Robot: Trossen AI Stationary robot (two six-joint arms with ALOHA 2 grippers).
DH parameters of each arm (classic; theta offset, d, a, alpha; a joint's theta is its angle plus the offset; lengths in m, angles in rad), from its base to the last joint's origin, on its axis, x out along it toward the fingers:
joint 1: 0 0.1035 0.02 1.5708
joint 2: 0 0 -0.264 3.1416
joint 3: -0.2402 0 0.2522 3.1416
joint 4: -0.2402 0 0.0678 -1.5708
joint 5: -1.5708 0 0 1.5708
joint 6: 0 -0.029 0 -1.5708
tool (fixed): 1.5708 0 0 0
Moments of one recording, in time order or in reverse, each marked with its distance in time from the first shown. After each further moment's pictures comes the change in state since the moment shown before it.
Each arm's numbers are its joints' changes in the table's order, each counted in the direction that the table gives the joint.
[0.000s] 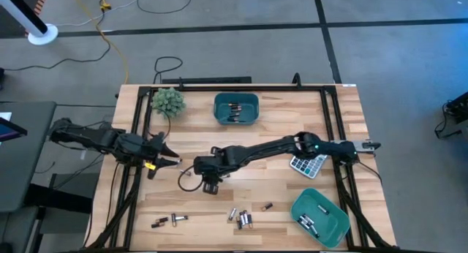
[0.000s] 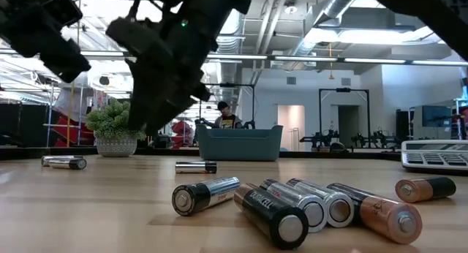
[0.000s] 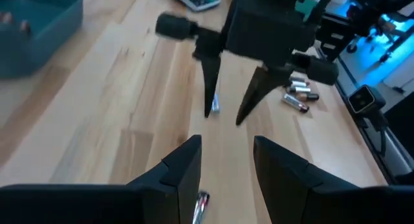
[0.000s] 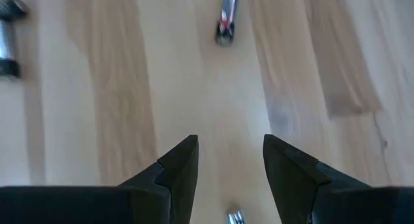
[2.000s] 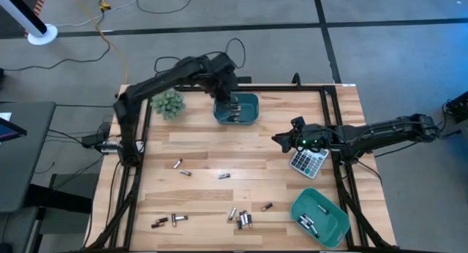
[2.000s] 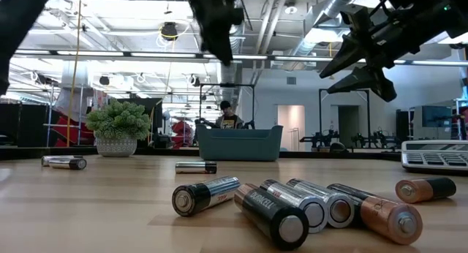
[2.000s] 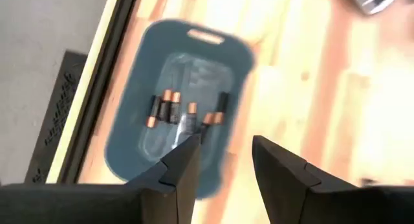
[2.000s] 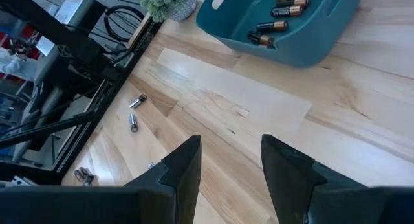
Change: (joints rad) left arm 0.689 -1.599 -1.698 -0.704 -0.223 -0.534; right arm -0.138 1.522 1.743 0.770 -0.243 -0.669
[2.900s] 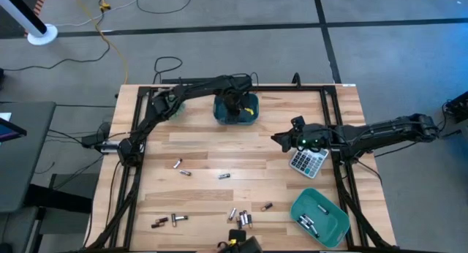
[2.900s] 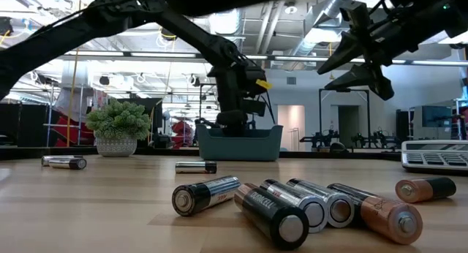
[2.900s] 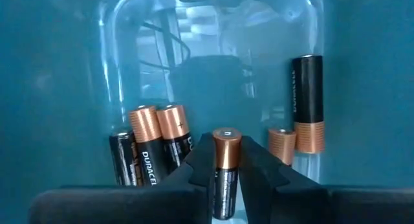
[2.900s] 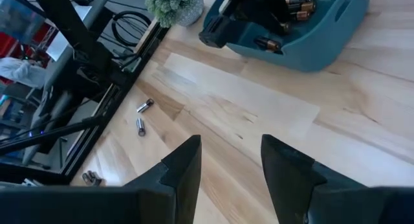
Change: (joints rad) left arm 0.063 -0.472 -0.001 0.176 0.005 -0.413; right arm 0.000 0.000 0.000 0.031 0.000 -0.001
